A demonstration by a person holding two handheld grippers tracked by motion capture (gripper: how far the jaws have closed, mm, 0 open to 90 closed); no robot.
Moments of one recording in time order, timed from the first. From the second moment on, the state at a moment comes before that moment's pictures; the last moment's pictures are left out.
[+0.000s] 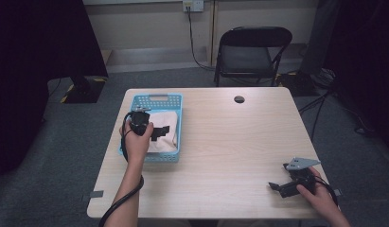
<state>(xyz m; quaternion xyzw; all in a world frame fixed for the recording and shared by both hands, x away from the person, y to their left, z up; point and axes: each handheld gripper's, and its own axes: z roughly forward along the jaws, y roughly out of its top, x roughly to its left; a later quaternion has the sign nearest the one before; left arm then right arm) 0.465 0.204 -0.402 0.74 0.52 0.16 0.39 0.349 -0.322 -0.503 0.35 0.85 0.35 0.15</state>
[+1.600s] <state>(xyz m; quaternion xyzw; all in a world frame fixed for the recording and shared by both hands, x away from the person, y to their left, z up) 0.428 0.206 -0.402 0.77 0.47 0.16 0.40 0.349 -0.322 -0.503 0.35 0.85 0.35 0.15</state>
